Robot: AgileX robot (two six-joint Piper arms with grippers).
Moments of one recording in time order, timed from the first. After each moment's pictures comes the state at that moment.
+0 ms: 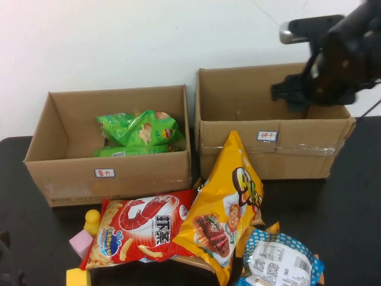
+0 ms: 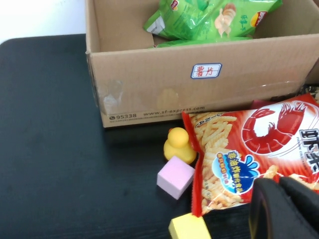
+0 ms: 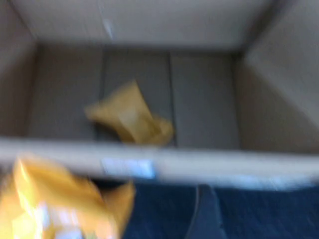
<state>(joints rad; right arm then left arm) 0.44 1.89 -1.65 -0.40 0.87 0.57 -0.03 0.55 -0.43 -0.24 0.51 0.16</state>
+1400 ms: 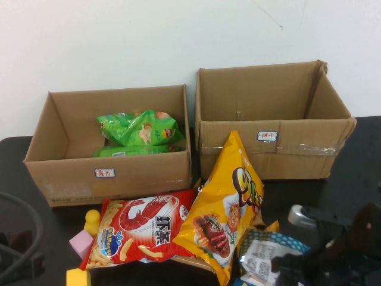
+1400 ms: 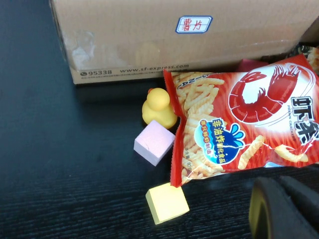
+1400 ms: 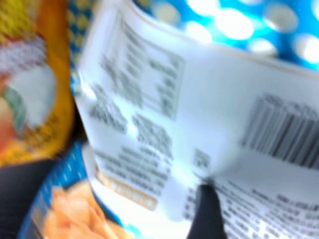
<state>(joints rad) 0.48 1.84 -0.67 0.74 0.27 -0.10 -0.03 0.76 -0.49 -0.33 0.55 0.21</state>
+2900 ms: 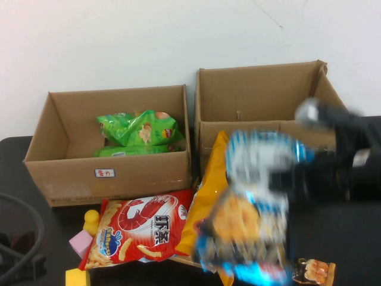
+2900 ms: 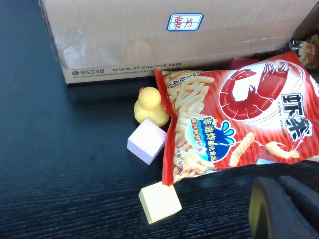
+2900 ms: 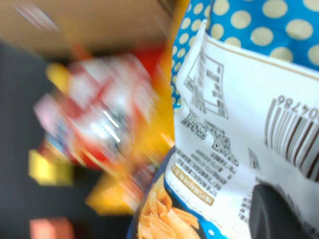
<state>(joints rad) 0.48 1.45 -0.86 0.65 0.37 -0.15 -0.03 0.76 -0.49 -0.36 0.56 0.24</state>
